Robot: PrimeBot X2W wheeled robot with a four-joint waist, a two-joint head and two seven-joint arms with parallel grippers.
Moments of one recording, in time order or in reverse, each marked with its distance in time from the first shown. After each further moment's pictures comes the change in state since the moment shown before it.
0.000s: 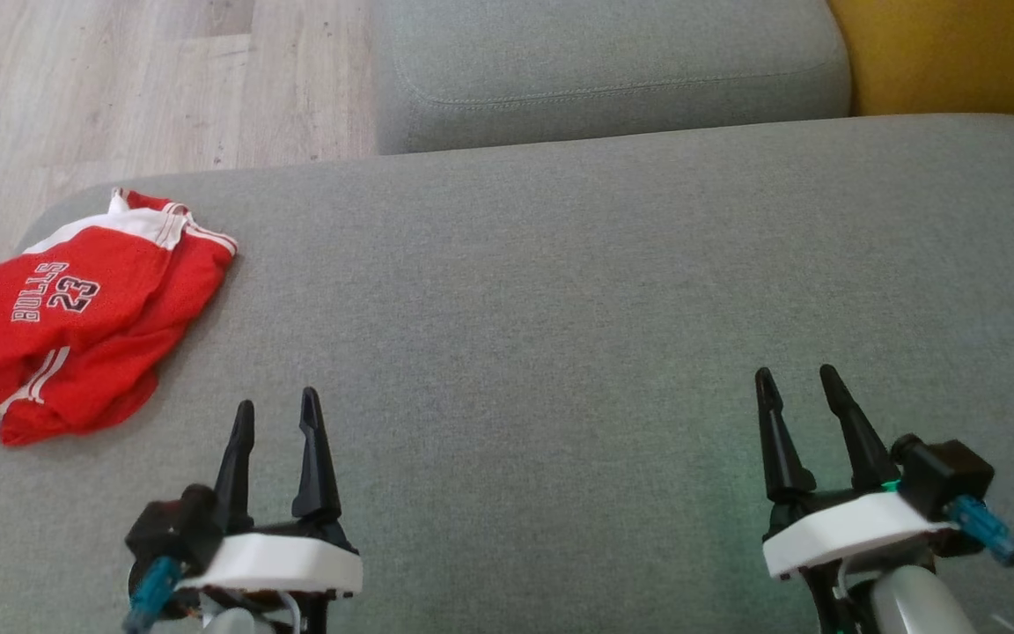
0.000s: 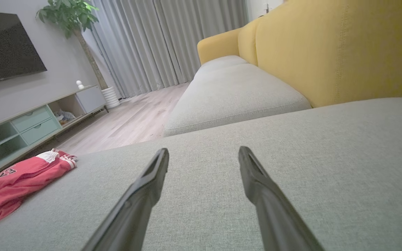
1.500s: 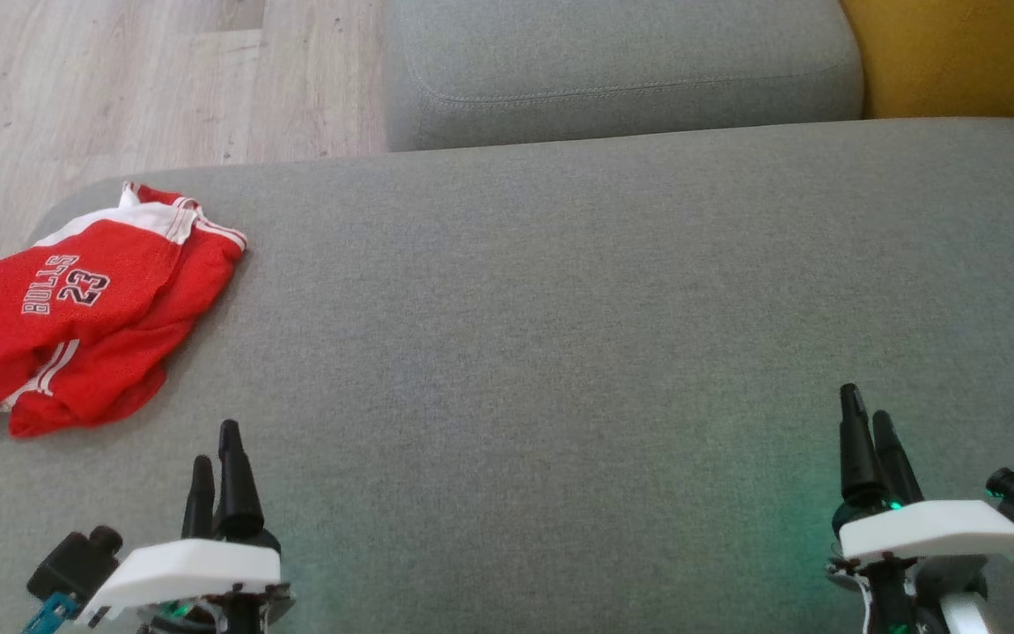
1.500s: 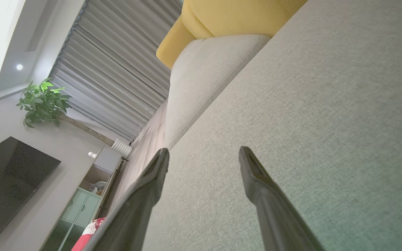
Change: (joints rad) left arm 0.020 -0.005 0.127 0.034 -0.563 -0.074 0.132; right arm 0.026 0.003 -0.105 0.021 0.605 -0.003 0.131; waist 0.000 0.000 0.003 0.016
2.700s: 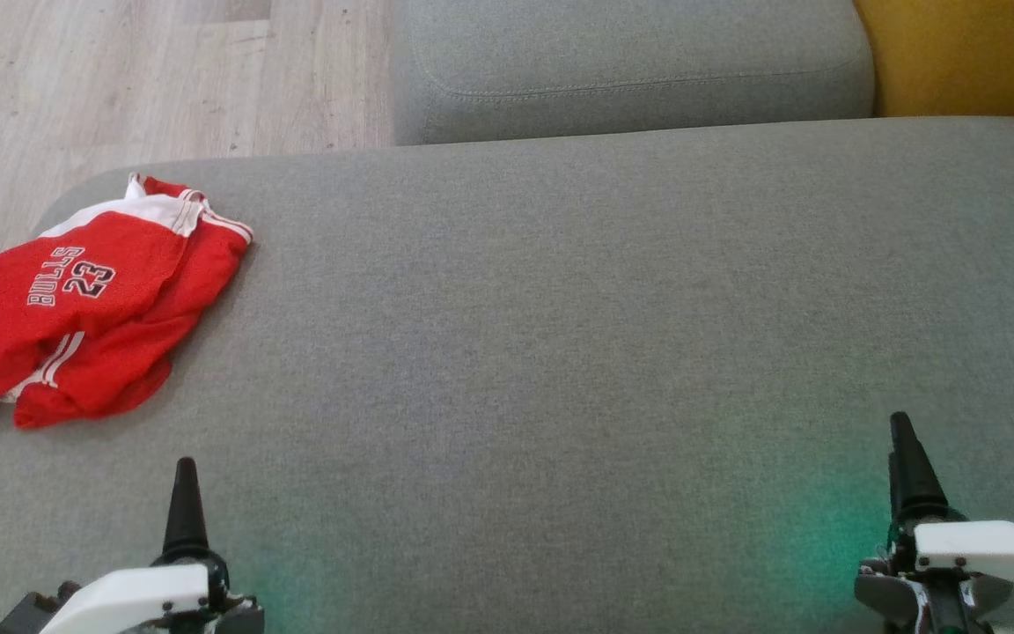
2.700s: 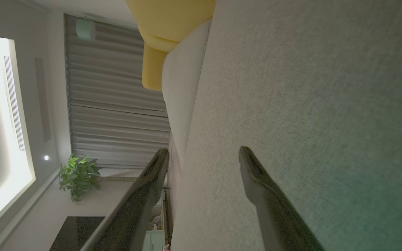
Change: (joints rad) left arm 0.003 -0.001 0.101 0.085 -0.413 -0.067 0.101; right arm 0.001 0.001 -0.088 0.075 0.503 0.000 0.100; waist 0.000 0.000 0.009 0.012
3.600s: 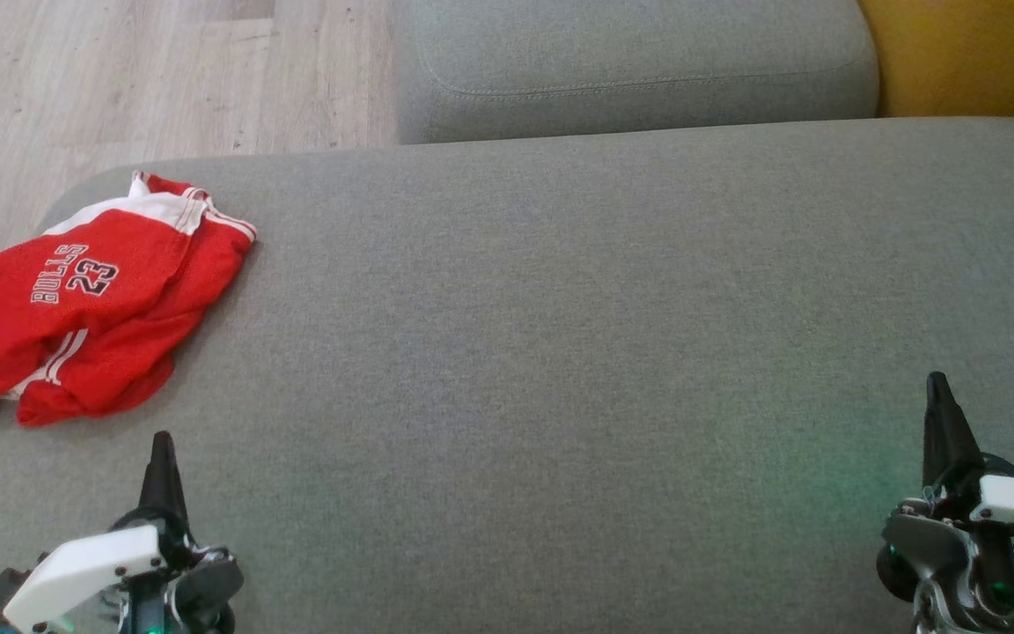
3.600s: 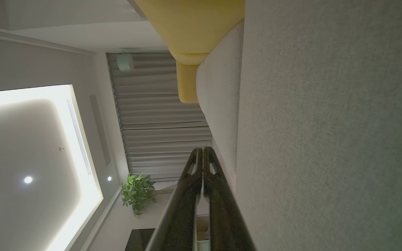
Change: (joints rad) left arm -0.062 0.010 0.043 -0.033 -0.201 -0.011 0.056; right arm -0.066 -0.008 -0.053 -0.059 0.234 0.003 0.054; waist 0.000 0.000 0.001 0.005
